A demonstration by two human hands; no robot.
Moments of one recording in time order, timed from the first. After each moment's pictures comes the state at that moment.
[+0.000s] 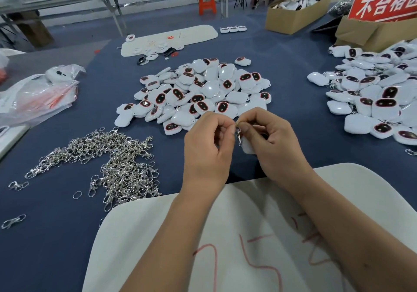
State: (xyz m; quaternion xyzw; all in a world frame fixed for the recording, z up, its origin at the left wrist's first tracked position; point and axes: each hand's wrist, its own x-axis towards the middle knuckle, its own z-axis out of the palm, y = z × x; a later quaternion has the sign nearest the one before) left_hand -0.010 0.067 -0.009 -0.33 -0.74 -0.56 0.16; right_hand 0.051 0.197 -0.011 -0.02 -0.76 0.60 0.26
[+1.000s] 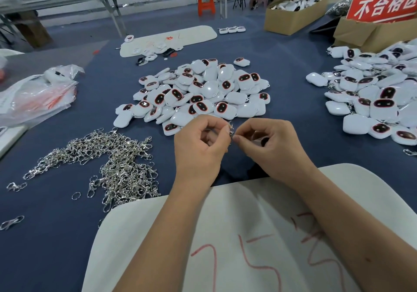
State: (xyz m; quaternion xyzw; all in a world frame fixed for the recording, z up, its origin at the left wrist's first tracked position) left_hand -0.013 0.062 -0.004 -0.24 -0.72 -0.65 0.04; right_hand 0.052 0.212 -0.016 -0.02 -0.84 0.48 0.25
